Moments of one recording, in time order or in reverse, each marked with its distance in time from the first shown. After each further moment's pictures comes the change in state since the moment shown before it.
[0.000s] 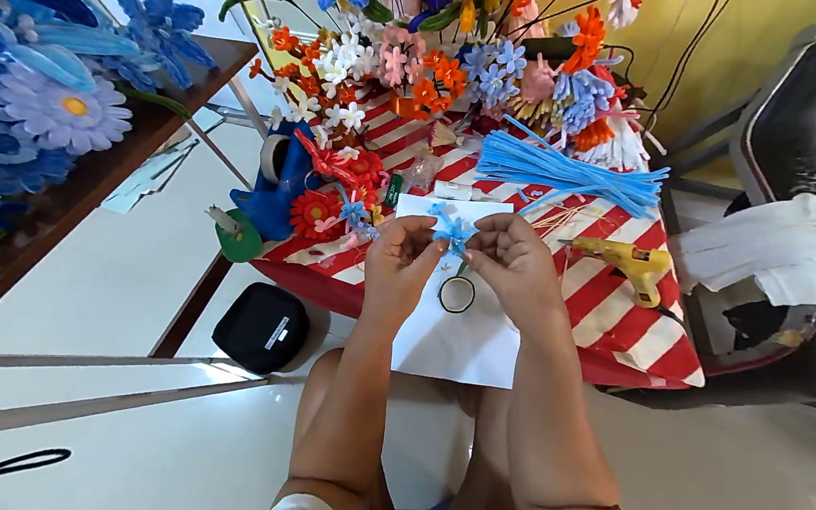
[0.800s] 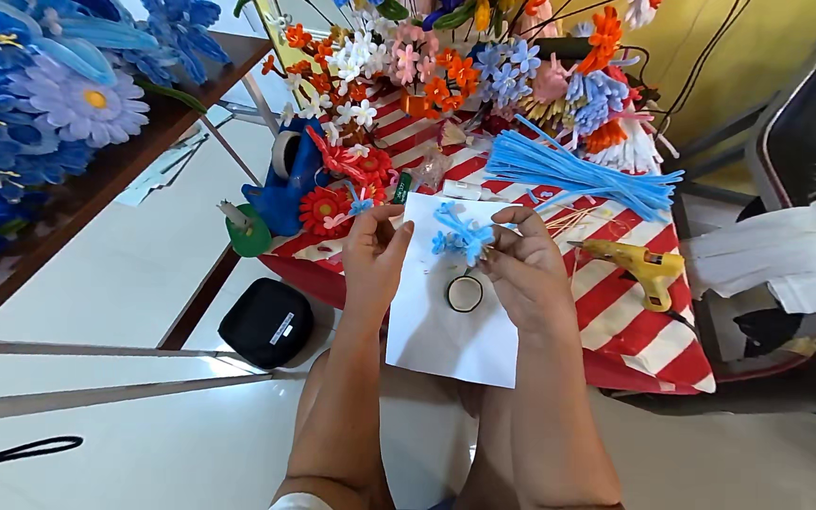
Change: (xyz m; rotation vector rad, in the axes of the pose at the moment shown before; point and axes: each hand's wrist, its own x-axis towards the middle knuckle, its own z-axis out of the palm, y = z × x) left_hand 0.007 -0.007 -0.031 0.220 0.175 0.023; right_hand 0.001 0.005 0.006 0.587 -0.089 0.019
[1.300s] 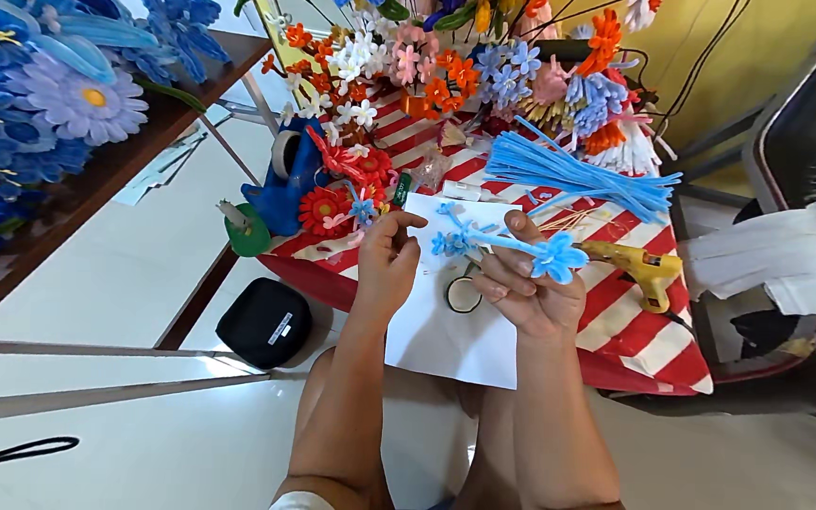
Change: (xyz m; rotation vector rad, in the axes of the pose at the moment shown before) left_hand -0.003 0.002 0.007 -0.011 -0.133 -0.060; right_hand 0.005 0.010 -0.012 0.885 -0.490 0.064
